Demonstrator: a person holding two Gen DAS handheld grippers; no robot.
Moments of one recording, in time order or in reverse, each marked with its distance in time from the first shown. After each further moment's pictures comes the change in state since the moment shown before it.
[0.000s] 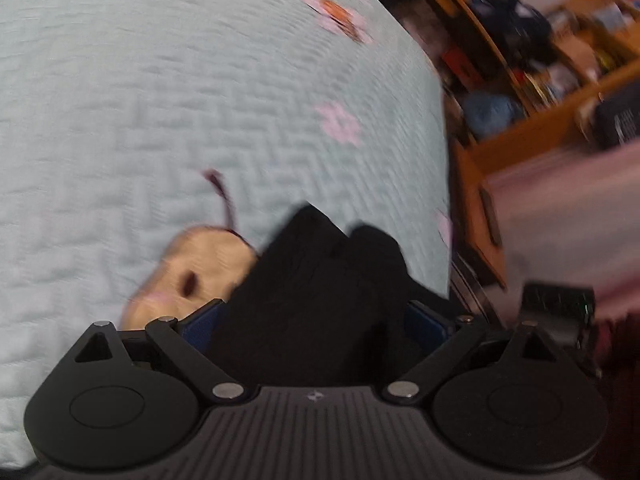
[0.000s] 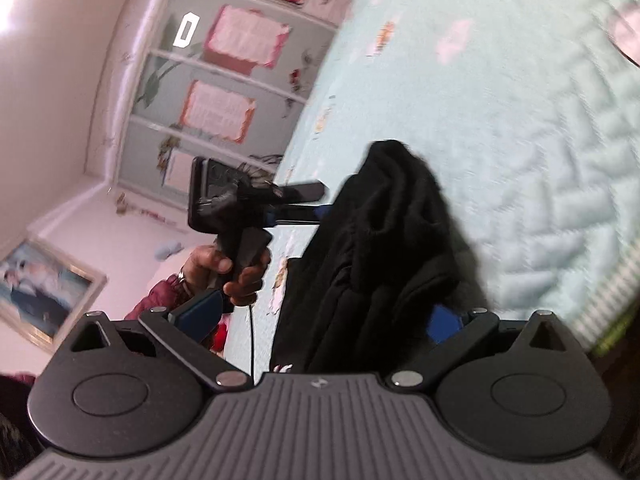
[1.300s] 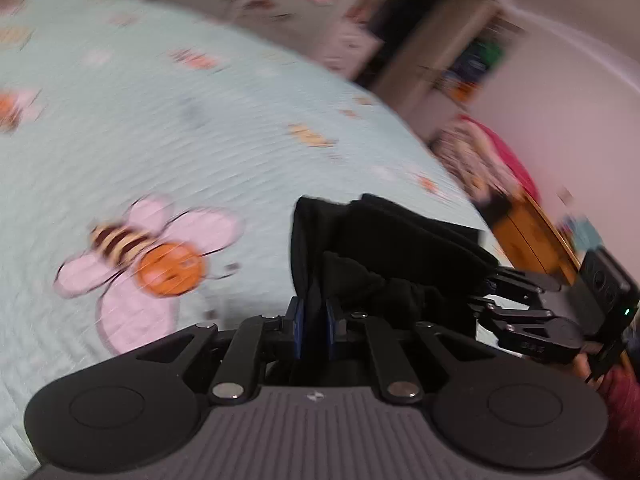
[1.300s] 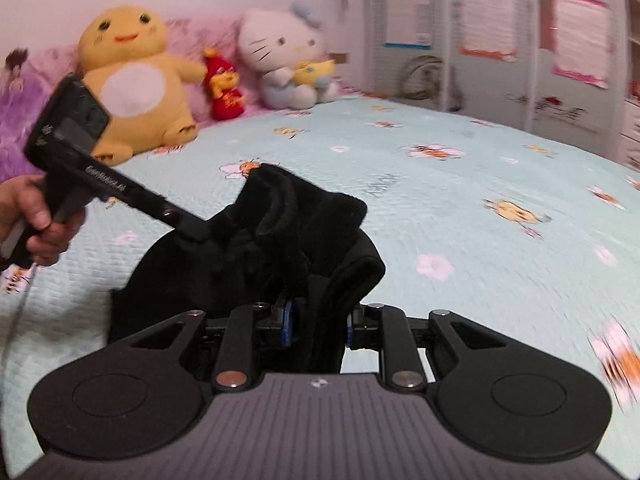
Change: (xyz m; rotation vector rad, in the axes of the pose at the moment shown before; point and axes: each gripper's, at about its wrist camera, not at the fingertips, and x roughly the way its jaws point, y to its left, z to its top) left arm -0.214 0.046 -0.183 -0.644 -0.950 0.568; right arm 0.302 0.174 0.125 -1.243 0.479 0.030
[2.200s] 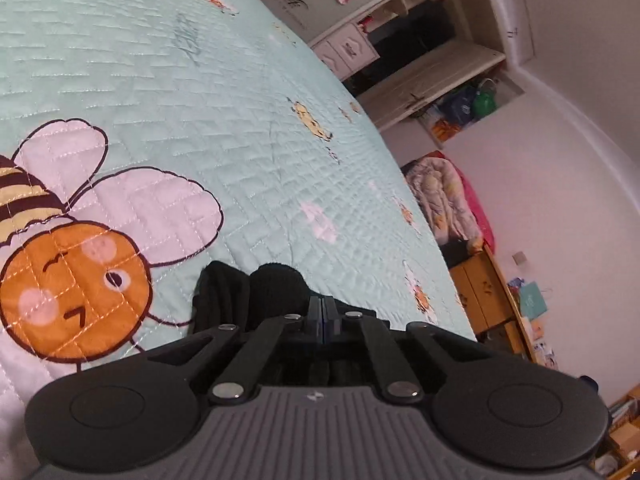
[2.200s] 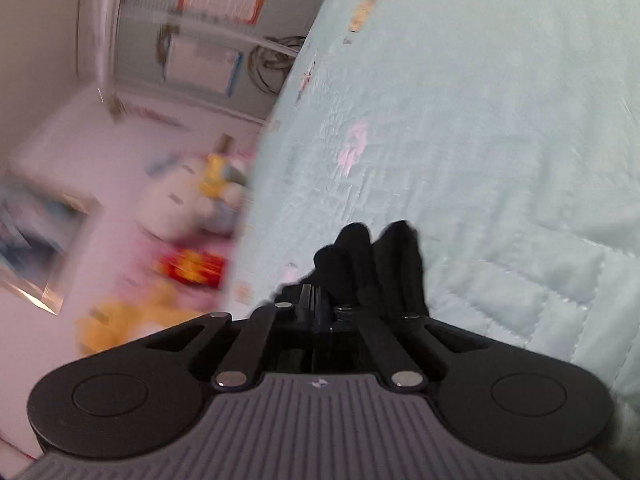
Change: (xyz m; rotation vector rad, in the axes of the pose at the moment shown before) left arm 0.120 0.040 0.015 -0.170 -0.012 -0.260; right arm 0.096 -0.078 -0.115 1.211 -0.179 0.301
